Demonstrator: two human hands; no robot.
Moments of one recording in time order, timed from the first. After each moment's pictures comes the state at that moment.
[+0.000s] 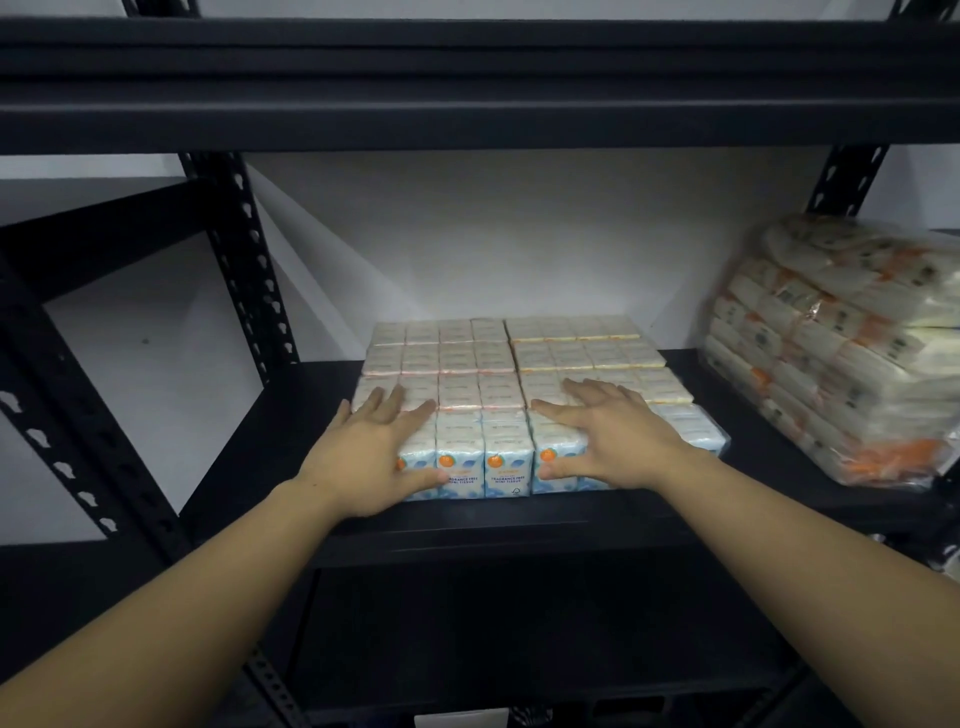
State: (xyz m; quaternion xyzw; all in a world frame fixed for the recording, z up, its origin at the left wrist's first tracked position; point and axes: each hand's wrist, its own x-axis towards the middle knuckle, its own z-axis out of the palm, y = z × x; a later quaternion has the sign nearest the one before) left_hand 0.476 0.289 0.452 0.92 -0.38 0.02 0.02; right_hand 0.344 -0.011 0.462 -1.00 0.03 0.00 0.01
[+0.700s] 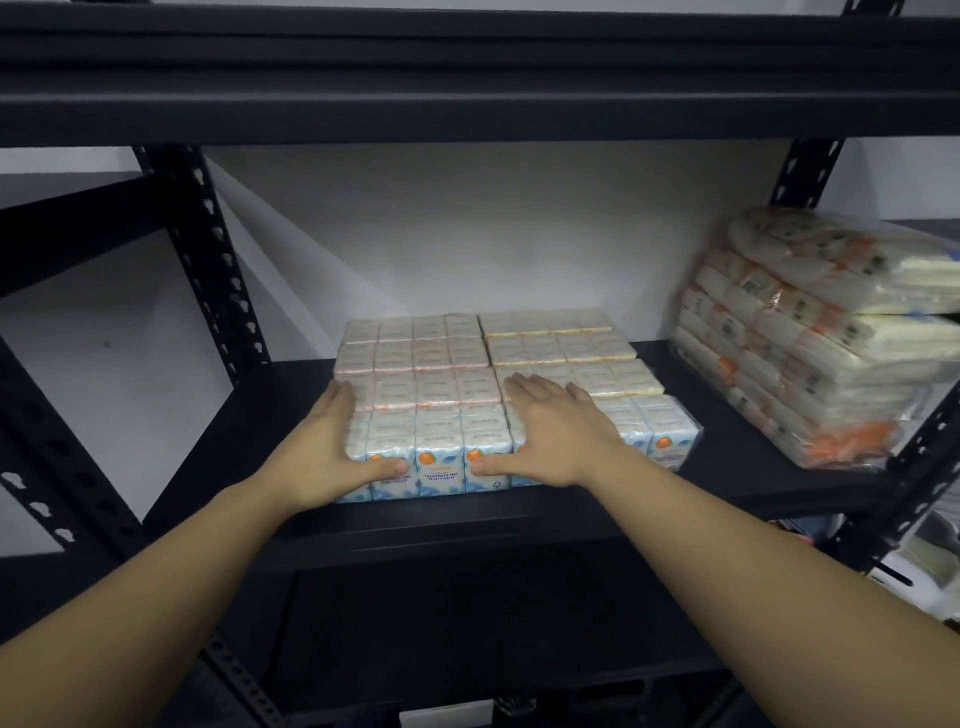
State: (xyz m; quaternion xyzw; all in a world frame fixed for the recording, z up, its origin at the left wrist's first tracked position) left_hand 0.492 0.304 0.445 0.88 -0.37 -0.02 0.30; right_hand 0.361 0.020 0.454 -1.00 0.06 -0.04 0.05
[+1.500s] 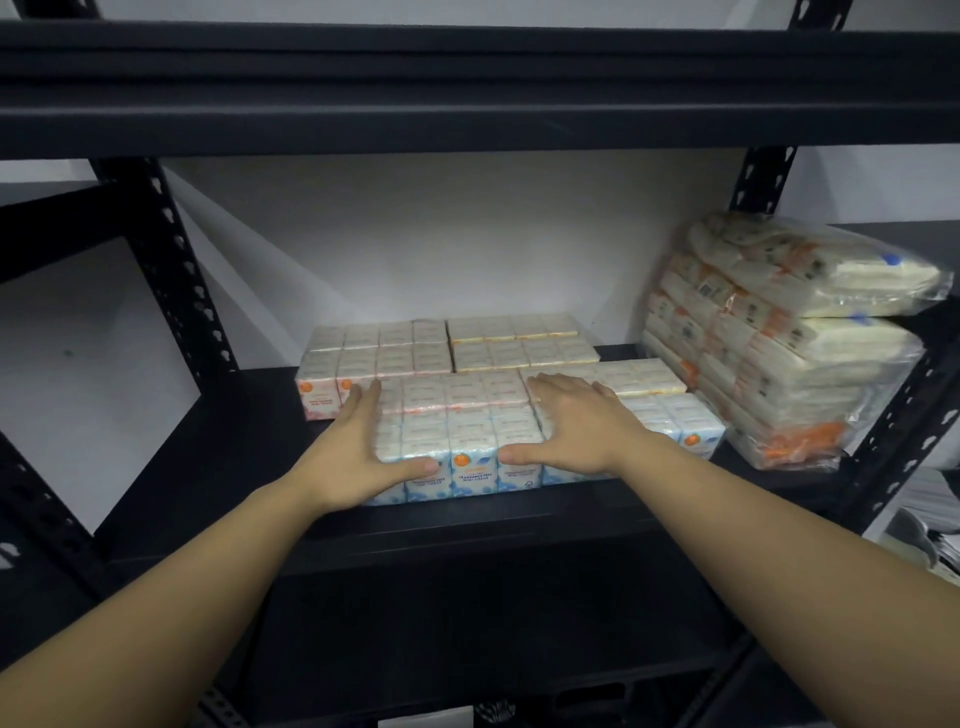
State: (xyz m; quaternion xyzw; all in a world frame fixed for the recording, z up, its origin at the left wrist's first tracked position) left_hand 0.459 0.234 0.444 0.89 -0.34 -0.06 0.28; right_hand 0.322 -0.045 0.473 -0.99 0.08 -0.03 0.07
